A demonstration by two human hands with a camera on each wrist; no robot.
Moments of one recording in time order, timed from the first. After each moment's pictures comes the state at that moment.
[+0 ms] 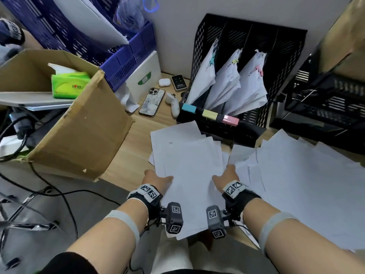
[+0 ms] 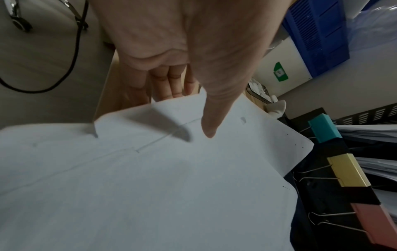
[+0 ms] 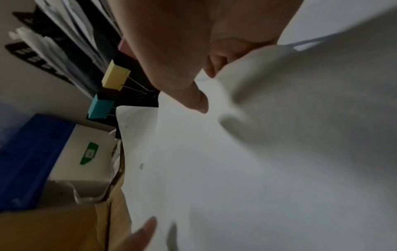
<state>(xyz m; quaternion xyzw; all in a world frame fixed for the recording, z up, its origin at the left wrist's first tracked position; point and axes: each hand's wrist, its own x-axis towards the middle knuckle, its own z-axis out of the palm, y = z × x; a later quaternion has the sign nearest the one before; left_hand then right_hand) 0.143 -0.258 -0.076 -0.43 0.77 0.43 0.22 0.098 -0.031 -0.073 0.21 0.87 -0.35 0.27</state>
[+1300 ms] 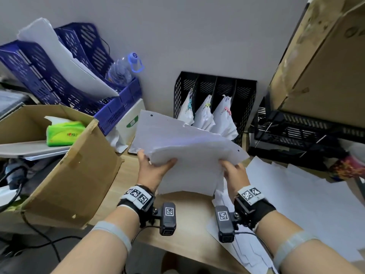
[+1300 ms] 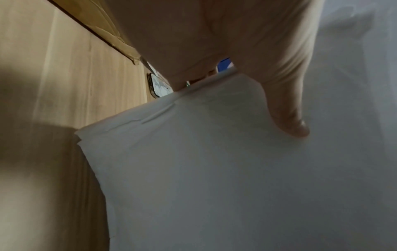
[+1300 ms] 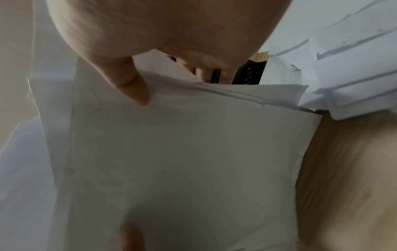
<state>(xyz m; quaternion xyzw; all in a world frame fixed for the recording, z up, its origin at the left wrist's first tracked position) 0.061 -0.244 0.022 -0.12 0.67 0.73 -0.08 0.061 0.000 0.037 0.16 0.66 -0.73 0.00</state>
